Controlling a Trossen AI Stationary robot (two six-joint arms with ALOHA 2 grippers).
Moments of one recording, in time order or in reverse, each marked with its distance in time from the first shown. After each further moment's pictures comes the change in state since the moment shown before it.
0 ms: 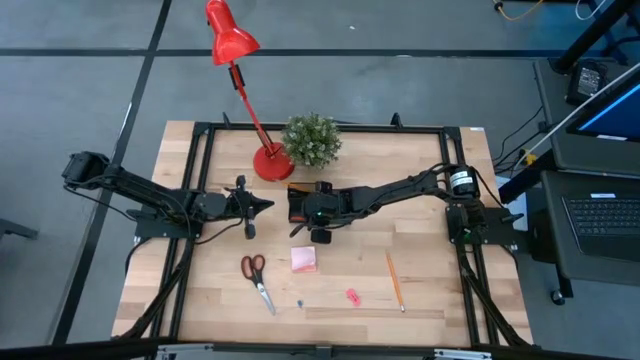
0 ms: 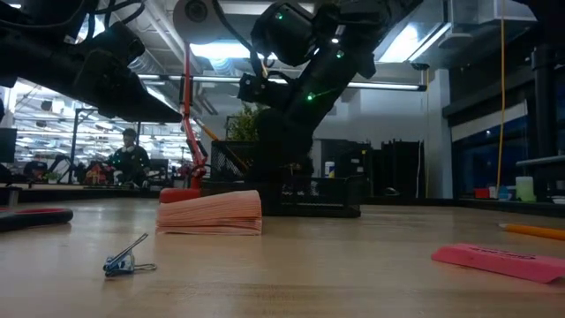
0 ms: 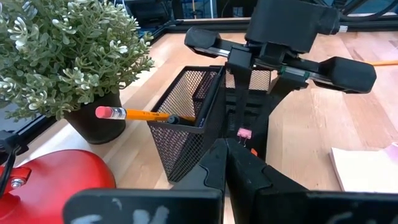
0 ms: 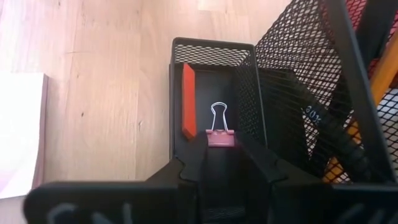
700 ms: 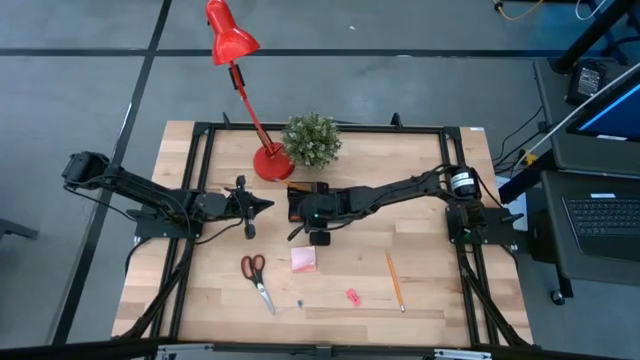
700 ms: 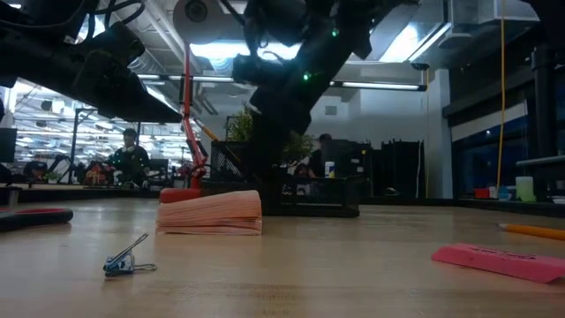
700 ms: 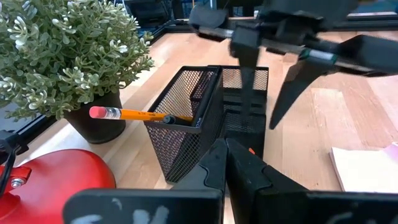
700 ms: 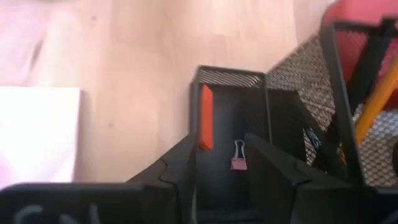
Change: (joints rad) left arm 0.000 0.000 0.000 -0.001 0.000 0.000; right arm 0.028 -0.006 0.096 -0.114 -0.001 -0.032
